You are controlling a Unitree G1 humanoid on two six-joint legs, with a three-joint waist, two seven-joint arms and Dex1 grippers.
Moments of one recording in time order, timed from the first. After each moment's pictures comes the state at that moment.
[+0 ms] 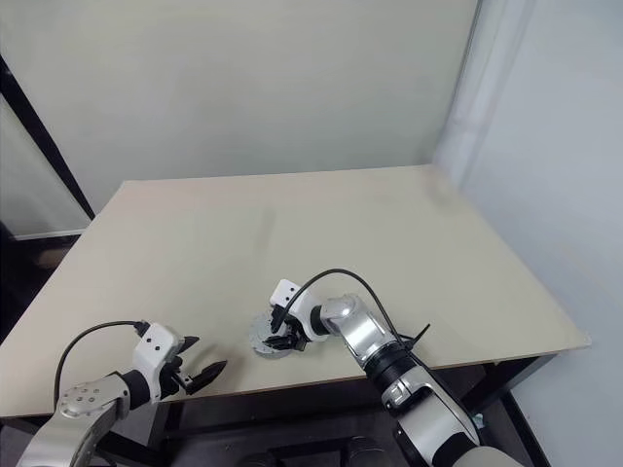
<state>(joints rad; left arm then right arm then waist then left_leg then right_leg) 0.25 0.58 0.10 -0.22 -0.22 0.38 -0.68 -0.62 -0.04 0.49 0.49 -0.08 0.42 0.87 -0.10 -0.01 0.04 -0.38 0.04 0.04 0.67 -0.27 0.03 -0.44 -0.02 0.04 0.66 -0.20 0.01</state>
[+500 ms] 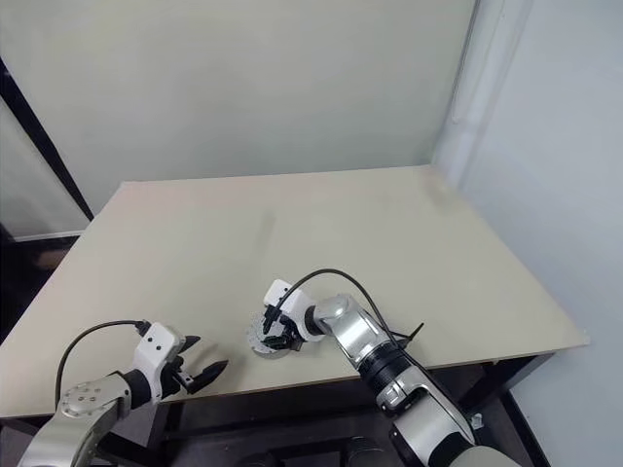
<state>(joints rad) 0.25 0.57 0.09 -0.22 -0.21 0.38 -0.68 -0.63 -0.03 0.51 0.45 -0.12 0.50 0.81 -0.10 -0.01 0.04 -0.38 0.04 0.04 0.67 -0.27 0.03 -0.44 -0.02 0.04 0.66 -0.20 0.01</state>
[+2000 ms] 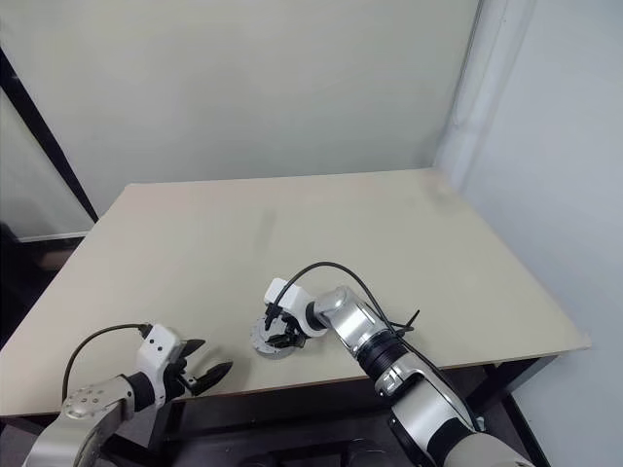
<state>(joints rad) 0.23 0.53 0.10 -0.21 -0.25 0.41 -0.68 -0.71 -0.04 0.53 0.55 -0.12 0.49 0.88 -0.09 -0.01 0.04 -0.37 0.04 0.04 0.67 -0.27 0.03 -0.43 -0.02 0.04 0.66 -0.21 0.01</state>
